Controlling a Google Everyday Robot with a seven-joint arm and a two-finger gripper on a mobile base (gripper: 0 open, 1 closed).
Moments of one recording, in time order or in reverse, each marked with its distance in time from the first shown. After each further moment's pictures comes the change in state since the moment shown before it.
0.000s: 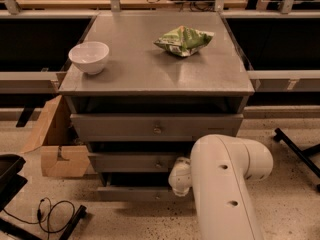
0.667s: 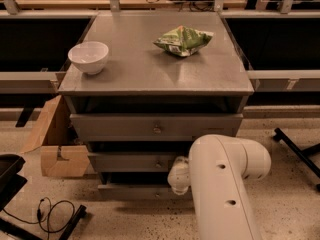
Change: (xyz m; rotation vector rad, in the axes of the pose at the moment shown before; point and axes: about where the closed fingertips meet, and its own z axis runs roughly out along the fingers) arm -0.009 -0.007 0.001 0.010 -0.013 -0.020
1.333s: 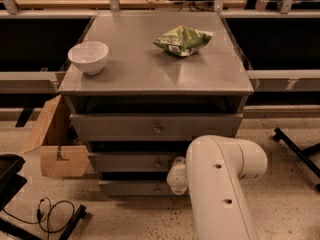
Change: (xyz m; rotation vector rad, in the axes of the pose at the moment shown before) arm -0.006 0.002 0.009 0.000 -0.008 -0.011
